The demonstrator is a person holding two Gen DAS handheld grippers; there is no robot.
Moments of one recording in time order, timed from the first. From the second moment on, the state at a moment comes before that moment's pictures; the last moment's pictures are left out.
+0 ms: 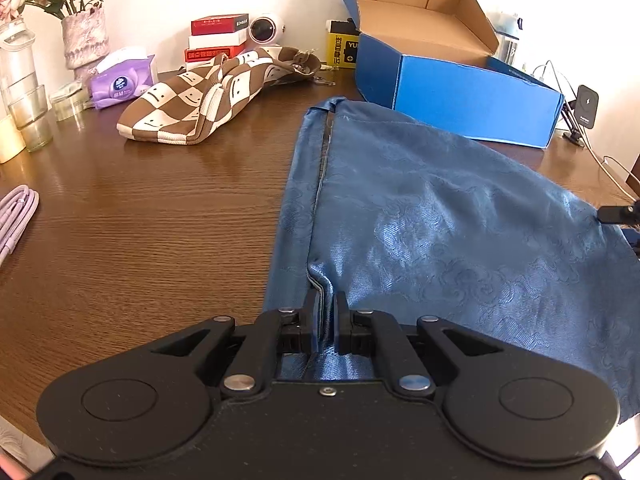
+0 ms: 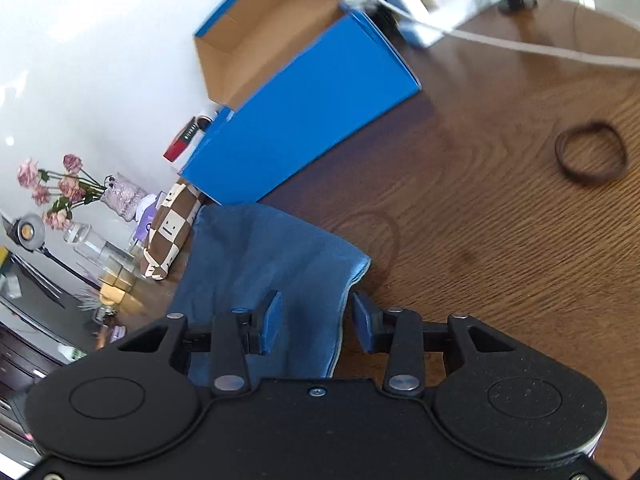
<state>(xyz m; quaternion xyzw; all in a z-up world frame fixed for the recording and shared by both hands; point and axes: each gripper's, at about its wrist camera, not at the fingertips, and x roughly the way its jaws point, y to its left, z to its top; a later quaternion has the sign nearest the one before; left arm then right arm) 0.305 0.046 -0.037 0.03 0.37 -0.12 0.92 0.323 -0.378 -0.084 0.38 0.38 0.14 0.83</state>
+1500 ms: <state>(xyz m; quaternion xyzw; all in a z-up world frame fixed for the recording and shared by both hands) 0.312 0.051 -0.039 0.05 0.37 -0.14 0.92 0.237 -0.198 -0.020 -0.22 0.22 0.34 0.89</state>
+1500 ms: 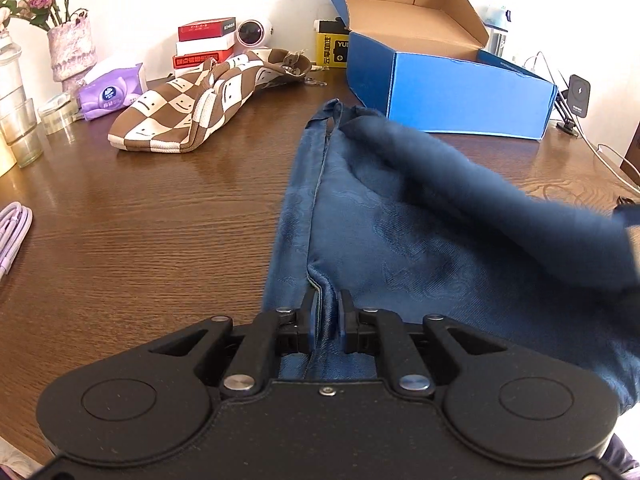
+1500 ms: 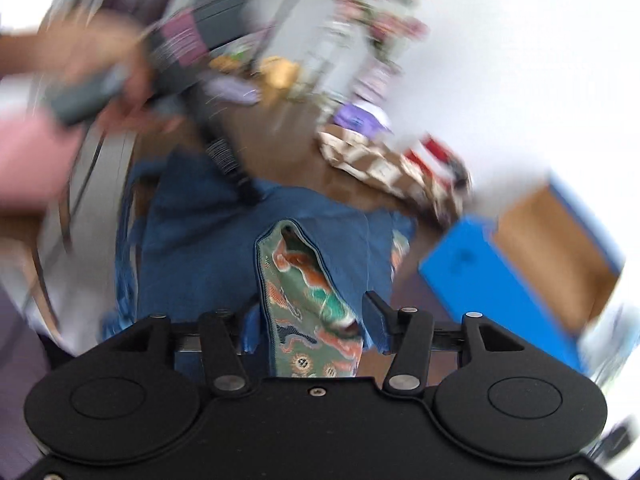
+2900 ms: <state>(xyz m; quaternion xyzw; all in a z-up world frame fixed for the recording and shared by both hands) 0.303 0.042 -0.039 0.11 0.35 -0.11 0.92 0.378 -0.247 -0.127 0.55 0.40 0.17 0.72</state>
